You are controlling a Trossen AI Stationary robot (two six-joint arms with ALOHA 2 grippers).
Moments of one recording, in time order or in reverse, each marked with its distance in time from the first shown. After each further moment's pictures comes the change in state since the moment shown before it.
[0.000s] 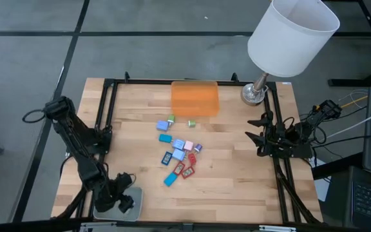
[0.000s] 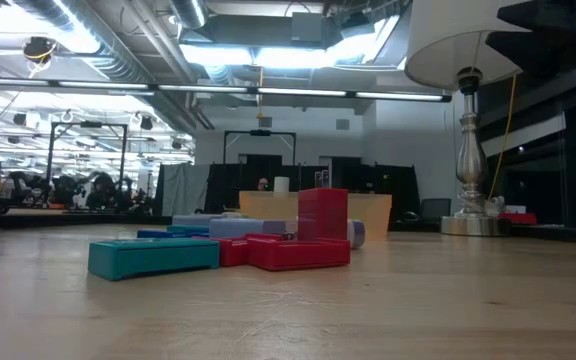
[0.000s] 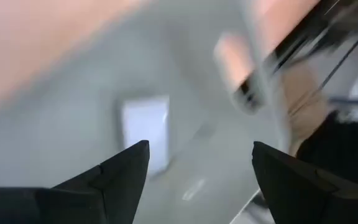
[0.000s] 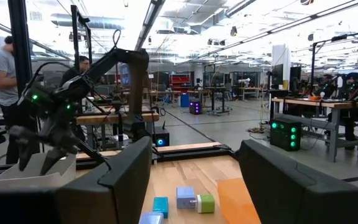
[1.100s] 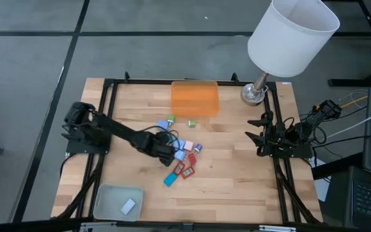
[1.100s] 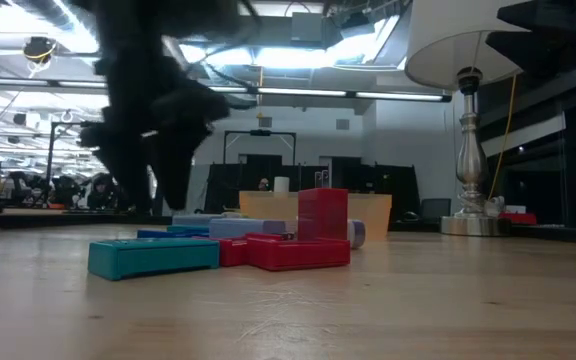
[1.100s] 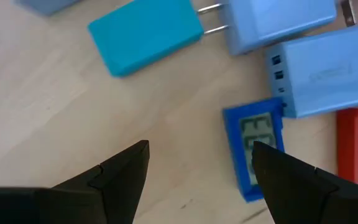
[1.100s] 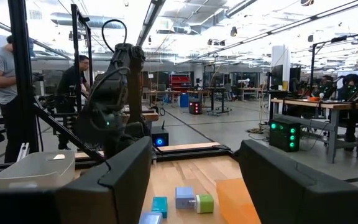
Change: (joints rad) left arm 0.785 0.318 0.289 -0.430 0.006 0.759; right arm 0.000 0.000 0.000 0.000 0.000 -0.008
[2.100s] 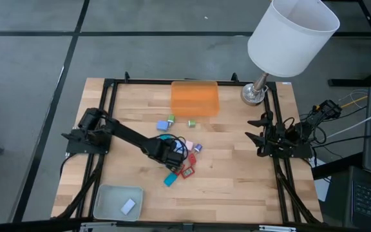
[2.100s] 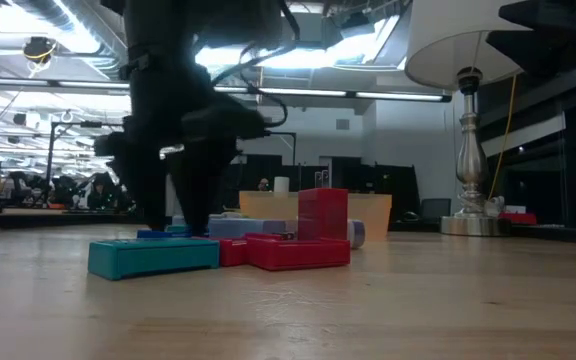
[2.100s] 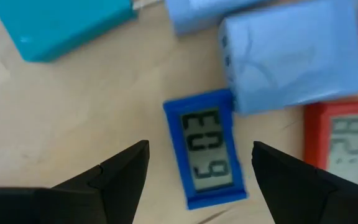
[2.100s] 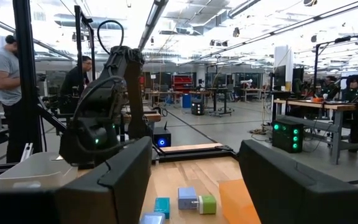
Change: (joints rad) left arm -0.031 0.173 0.154 -0.031 0.060 -0.055; right arm 0.000 0.000 0.000 0.001 -0.011 0.004
